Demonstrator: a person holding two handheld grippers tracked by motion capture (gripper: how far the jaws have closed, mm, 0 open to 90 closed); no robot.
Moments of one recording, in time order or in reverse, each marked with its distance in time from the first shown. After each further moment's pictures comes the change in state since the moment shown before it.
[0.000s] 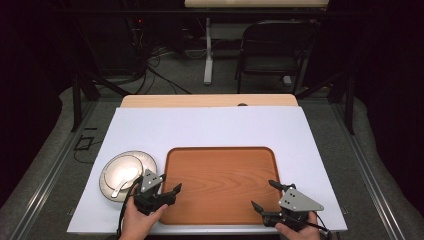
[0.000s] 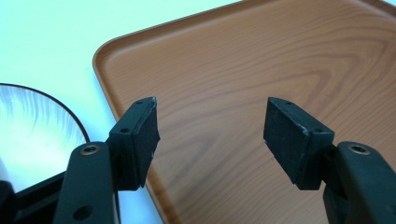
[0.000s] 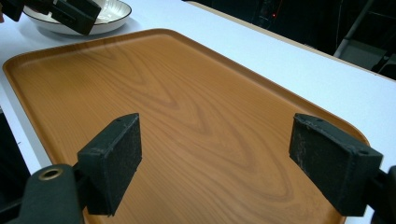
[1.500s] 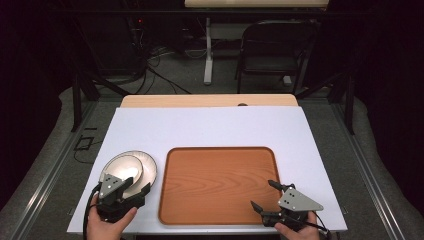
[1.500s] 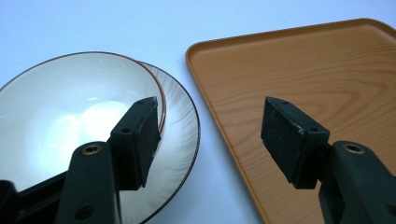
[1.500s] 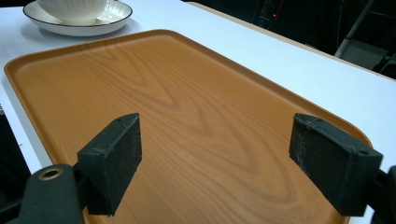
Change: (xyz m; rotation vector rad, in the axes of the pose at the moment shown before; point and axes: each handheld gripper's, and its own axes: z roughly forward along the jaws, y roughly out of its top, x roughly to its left) left arm 0.031 -0.004 -0.078 -0.038 0.152 -0.144; right arm 0.001 0.001 0.001 -0.003 0.002 -0.001
